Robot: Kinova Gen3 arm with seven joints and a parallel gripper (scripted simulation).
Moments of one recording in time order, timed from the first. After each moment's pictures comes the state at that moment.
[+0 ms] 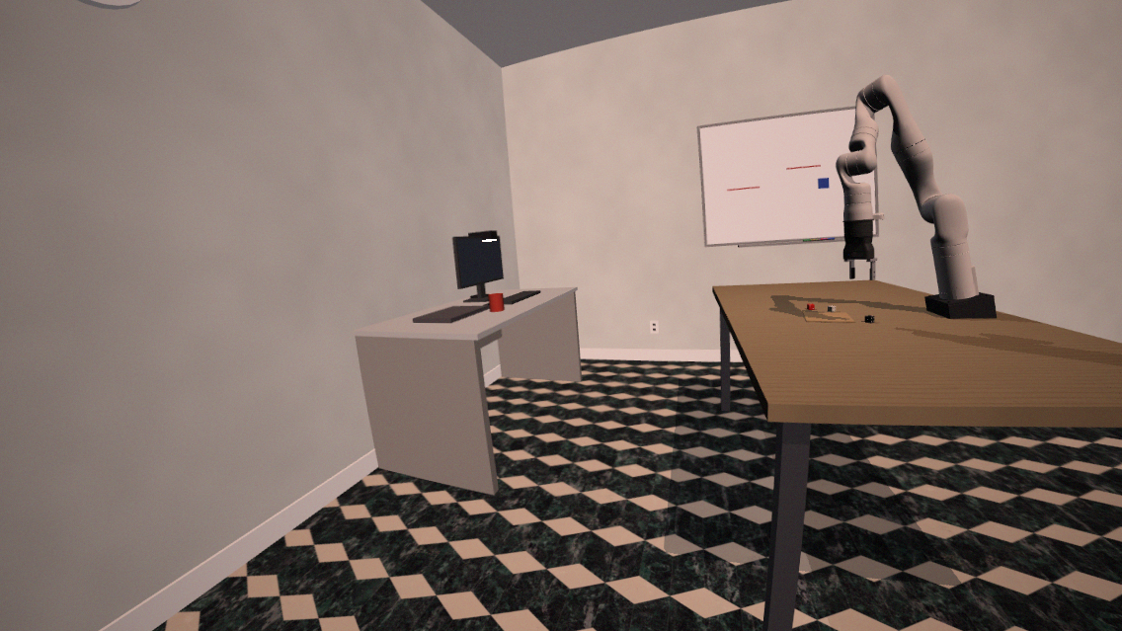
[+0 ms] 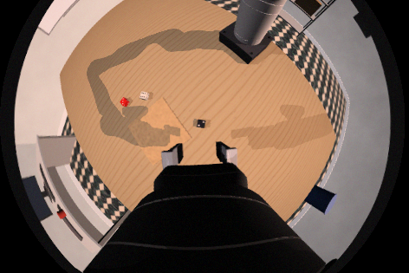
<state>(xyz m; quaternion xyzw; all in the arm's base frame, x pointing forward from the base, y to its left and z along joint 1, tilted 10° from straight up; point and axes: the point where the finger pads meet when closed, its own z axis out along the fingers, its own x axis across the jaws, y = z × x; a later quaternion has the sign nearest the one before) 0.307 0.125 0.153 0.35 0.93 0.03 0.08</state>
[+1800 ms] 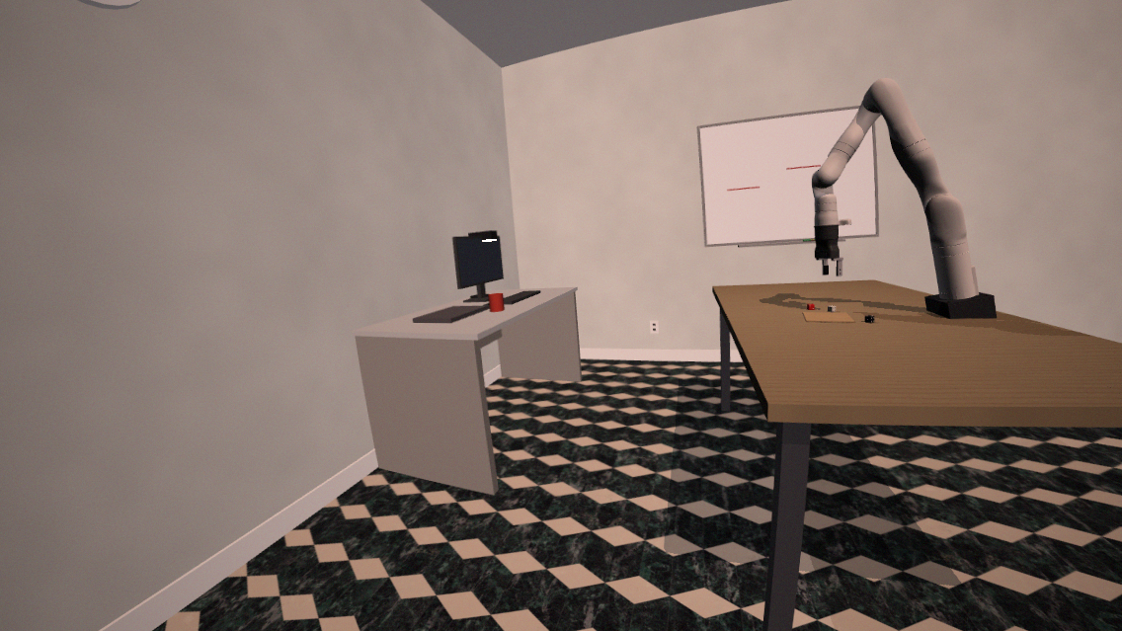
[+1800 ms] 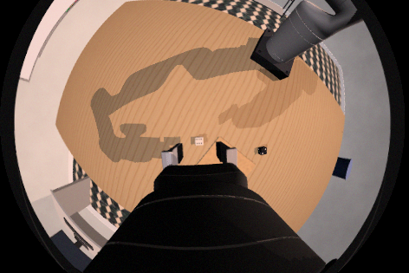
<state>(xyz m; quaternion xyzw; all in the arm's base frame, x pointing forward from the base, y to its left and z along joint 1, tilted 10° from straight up) 0.337 -0.073 0.148 0.47 0.88 0.04 0.07</state>
